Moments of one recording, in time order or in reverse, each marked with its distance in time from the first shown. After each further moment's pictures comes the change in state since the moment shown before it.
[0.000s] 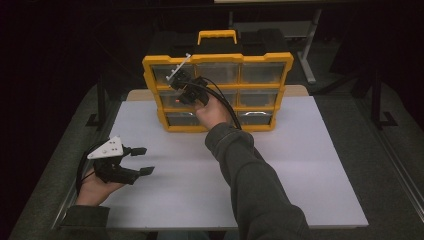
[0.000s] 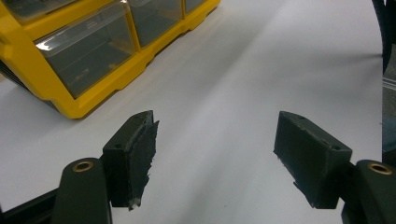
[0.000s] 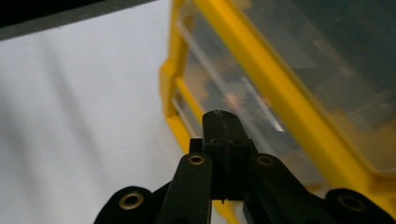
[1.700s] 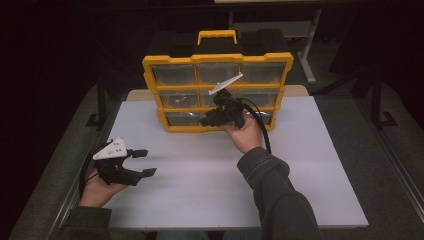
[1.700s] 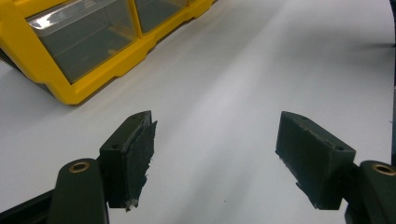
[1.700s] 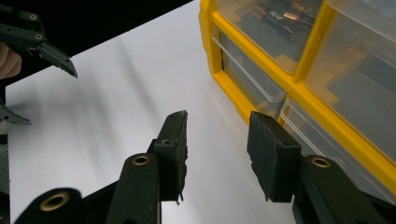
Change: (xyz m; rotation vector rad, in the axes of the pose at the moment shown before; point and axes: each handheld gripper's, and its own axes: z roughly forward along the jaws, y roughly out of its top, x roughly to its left) left arm -0.001 -0.006 0.009 0.030 0.017 -0.034; right arm -0.020 -0.105 -0.037 -0.123 0.250 0.205
